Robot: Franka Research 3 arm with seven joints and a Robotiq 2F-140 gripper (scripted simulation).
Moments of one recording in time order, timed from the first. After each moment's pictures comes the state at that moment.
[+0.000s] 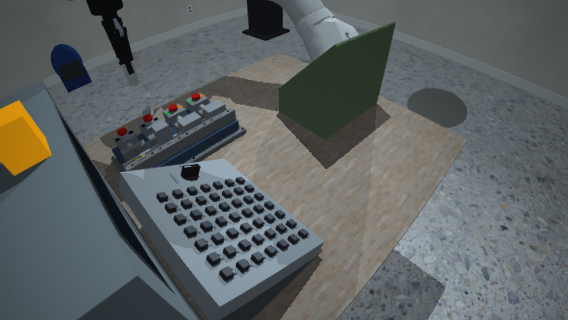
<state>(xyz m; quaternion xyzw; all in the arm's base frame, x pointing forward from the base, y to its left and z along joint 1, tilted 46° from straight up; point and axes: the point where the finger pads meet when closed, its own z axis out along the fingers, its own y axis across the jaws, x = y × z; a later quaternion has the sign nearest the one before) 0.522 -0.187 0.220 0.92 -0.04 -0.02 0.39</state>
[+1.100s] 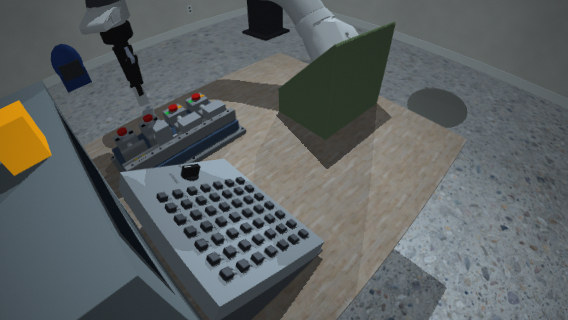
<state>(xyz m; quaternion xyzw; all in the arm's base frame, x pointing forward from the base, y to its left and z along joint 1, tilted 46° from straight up) 0.511 -0.238 0.172 0.92 -0.03 -0.03 0.39</state>
